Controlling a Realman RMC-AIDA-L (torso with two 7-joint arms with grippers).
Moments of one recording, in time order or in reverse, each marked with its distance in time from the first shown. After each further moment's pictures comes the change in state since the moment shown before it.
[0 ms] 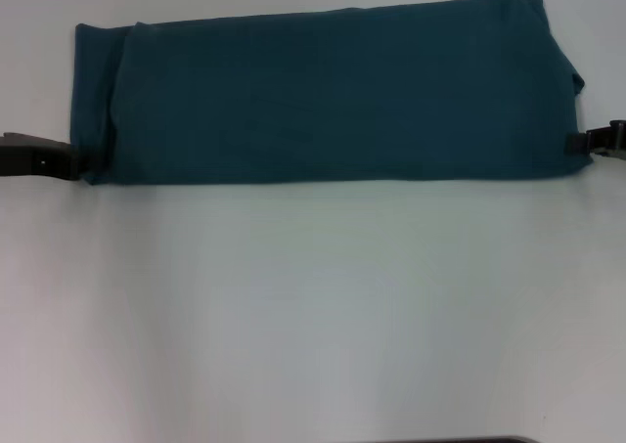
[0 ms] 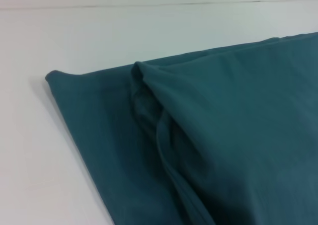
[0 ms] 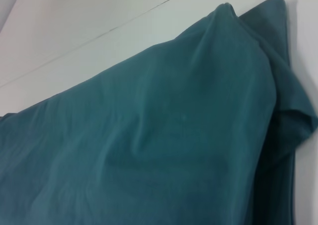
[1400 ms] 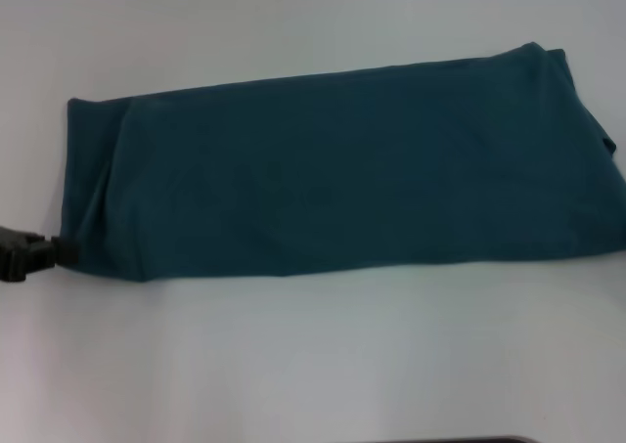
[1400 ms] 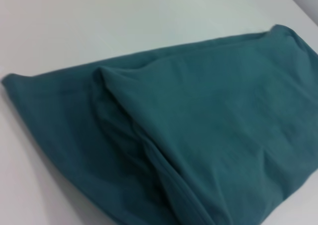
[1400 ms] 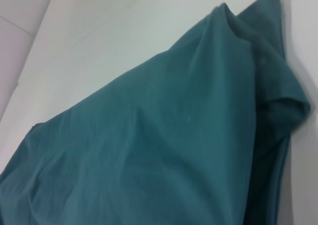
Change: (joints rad) left arm 0.129 0.009 -0.167 -0.204 -0.003 0.532 0.048; right arm -0.208 -0.011 0.119 -0.103 0.003 -0.318 -0.108
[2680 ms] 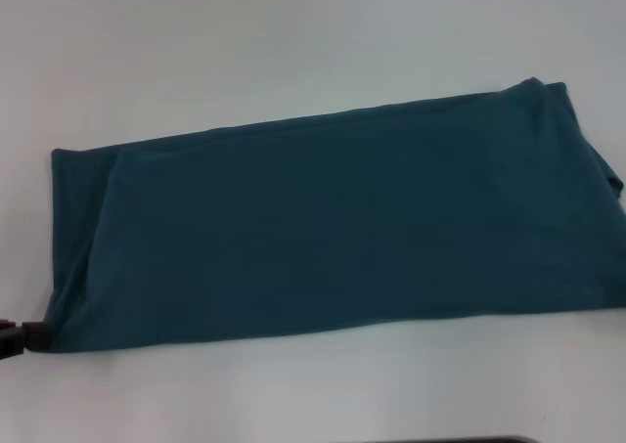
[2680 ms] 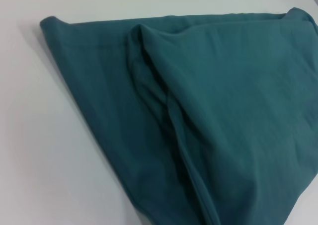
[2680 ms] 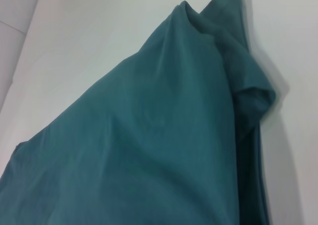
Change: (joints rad) left arm 0.115 0.035 -0.034 0.086 0.026 0.058 0.054; right arm -0.101 0.017 0.020 0.024 -0.005 -0.025 -0.044
